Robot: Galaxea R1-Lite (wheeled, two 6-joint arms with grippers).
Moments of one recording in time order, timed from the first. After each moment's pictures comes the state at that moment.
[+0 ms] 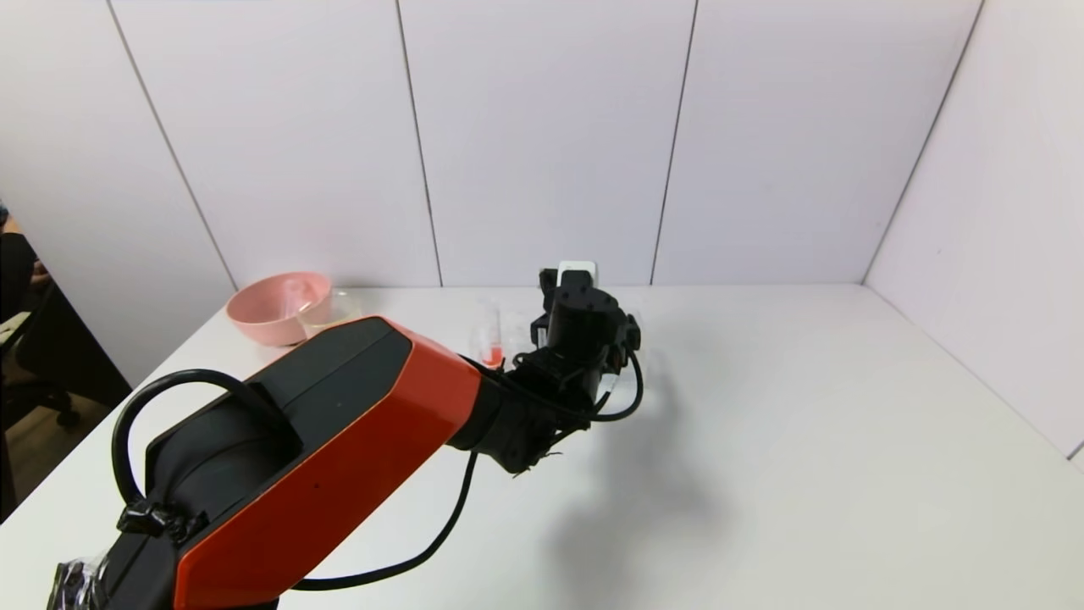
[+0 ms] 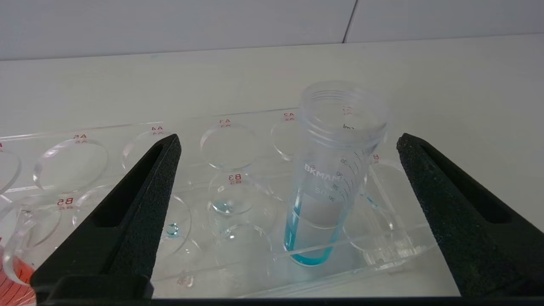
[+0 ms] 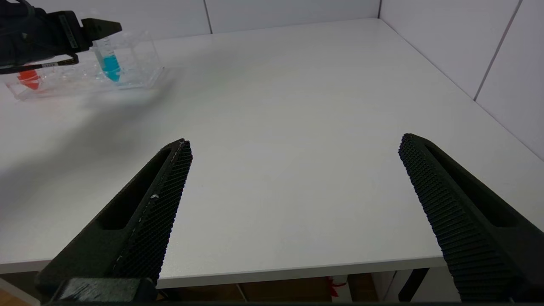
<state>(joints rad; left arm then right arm) -0.77 2.43 -1.58 -0.74 0.49 -0.21 0.00 0.00 0.00 0.00 -0.04 0.09</state>
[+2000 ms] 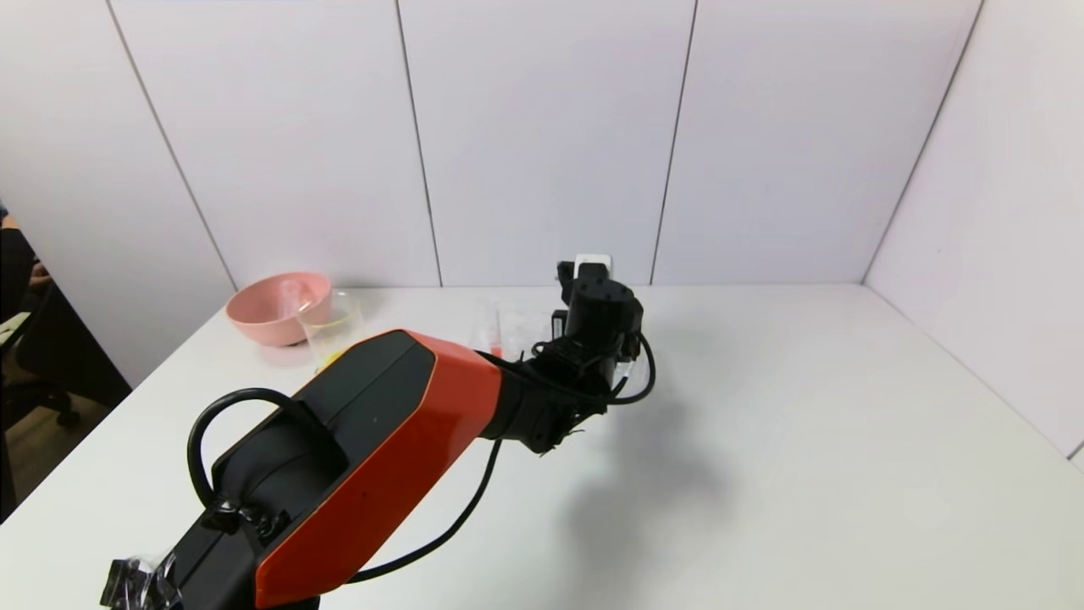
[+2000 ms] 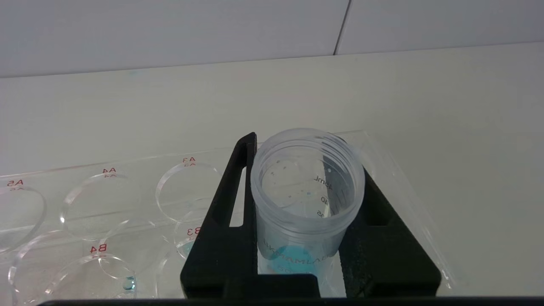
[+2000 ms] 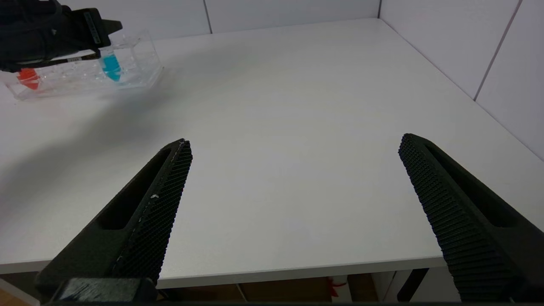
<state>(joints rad) -0.76 2.54 -1.82 -0.62 0.48 -0.20 0.00 0.00 0.00 0.00 -0.04 0.09</state>
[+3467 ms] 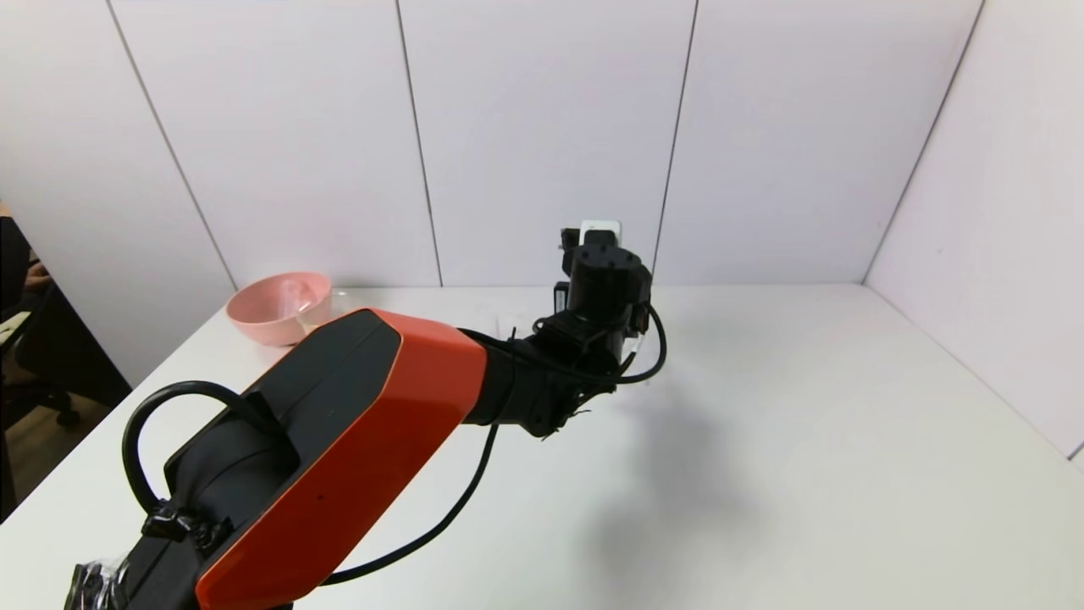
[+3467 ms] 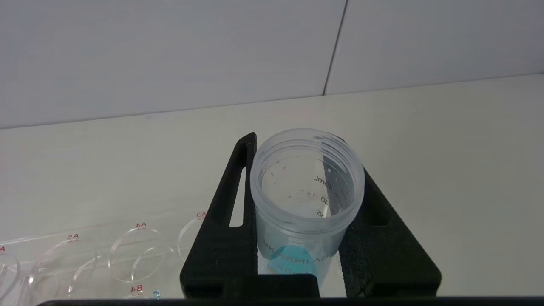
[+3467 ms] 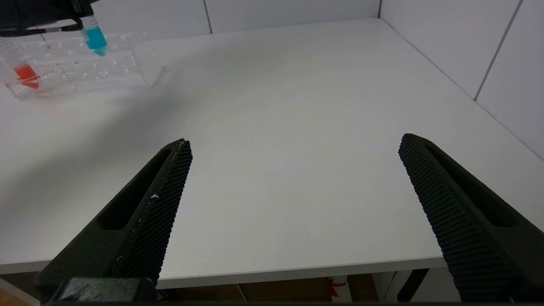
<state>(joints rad) -0.79 2.45 -1.82 -0.61 0.51 -0.14 0.00 0.00 0.00 0.00 -0.04 0.09</state>
